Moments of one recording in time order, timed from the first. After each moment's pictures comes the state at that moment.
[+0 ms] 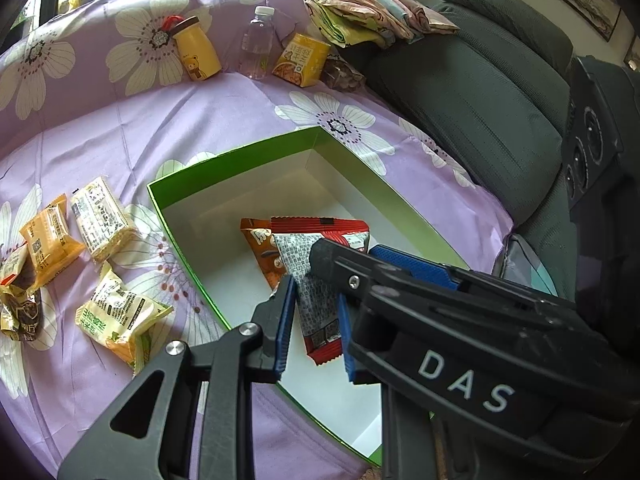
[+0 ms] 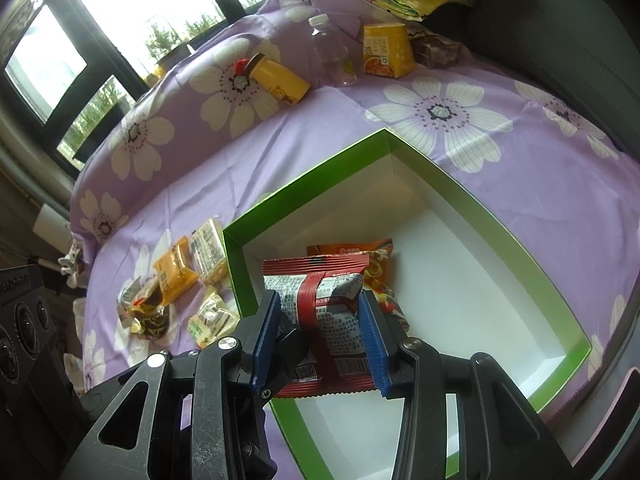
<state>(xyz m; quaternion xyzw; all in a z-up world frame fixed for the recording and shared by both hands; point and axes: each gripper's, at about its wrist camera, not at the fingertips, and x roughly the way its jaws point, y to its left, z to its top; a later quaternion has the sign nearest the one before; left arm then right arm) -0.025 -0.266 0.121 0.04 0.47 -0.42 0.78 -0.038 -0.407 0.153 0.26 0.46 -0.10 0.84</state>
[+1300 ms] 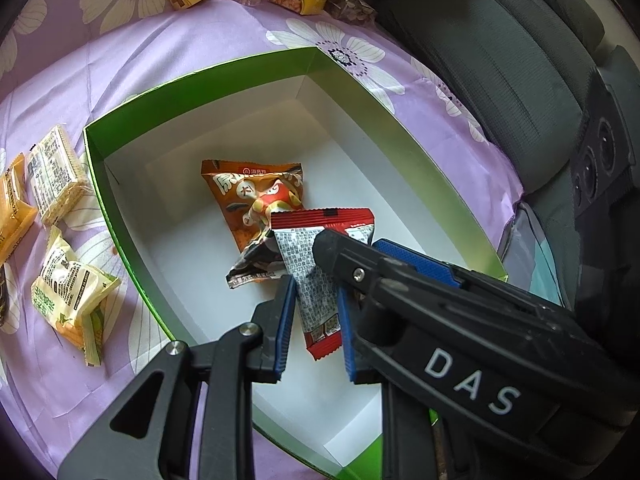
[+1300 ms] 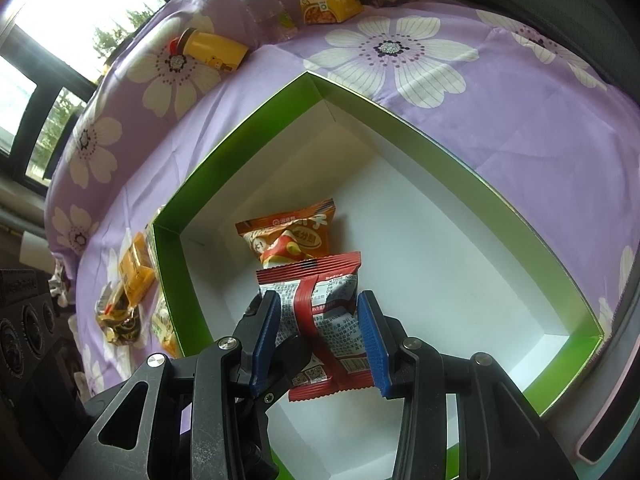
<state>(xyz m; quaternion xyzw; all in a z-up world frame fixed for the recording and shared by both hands) -0.017 -0.304 0.081 0.07 0.57 -0.41 0.71 -0.038 -0.445 0.109 0.32 0.51 -0.13 0.78</state>
